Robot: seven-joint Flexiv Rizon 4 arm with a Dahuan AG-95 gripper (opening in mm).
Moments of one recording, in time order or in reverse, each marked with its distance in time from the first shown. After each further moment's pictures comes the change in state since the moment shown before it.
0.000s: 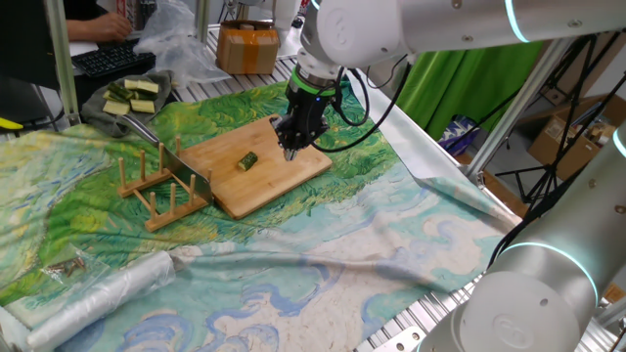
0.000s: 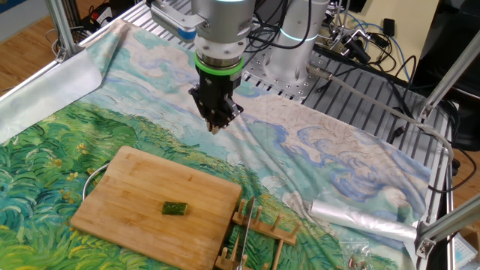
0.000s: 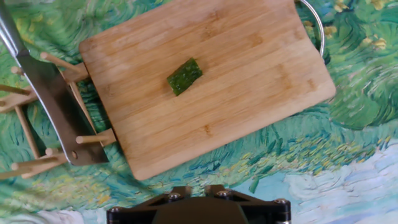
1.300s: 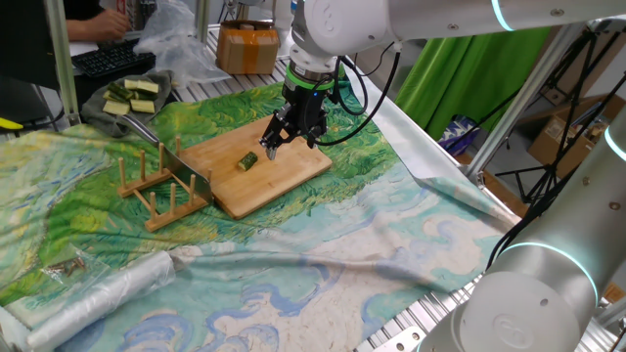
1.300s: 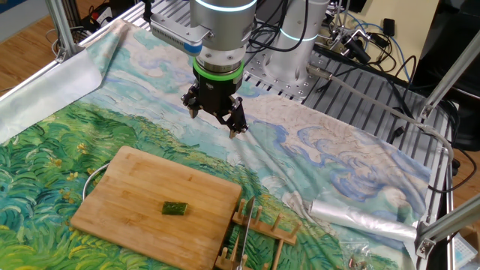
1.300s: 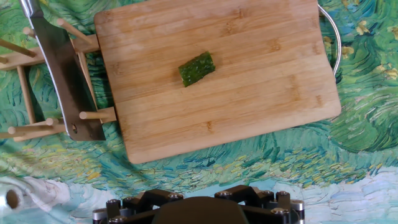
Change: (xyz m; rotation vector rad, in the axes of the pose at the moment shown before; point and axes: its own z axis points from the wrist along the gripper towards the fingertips) arm 0.000 -0.001 -0.003 0.039 0.056 -0.157
